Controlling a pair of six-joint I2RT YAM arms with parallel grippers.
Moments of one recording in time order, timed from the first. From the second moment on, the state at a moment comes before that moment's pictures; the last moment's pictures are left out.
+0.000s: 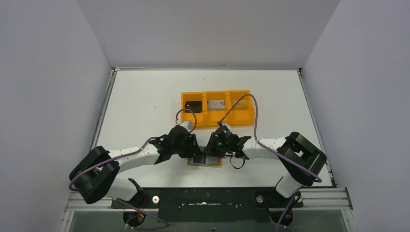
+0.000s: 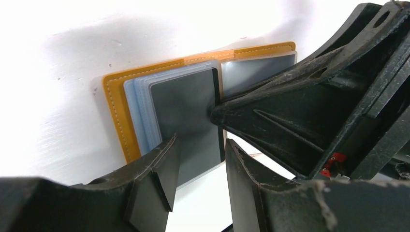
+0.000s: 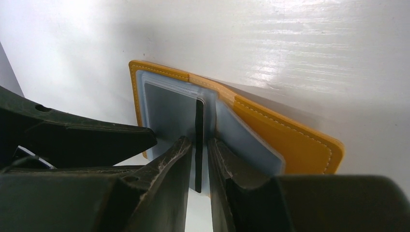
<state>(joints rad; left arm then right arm) -0.79 1.38 0.56 0.01 0.10 -0.81 0.85 1.59 0.67 0.08 -0.10 1.01</state>
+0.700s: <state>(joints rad) -0.80 1.41 0.60 -0.08 0.06 -0.78 0.85 1.59 0.66 0.09 -0.09 1.02</state>
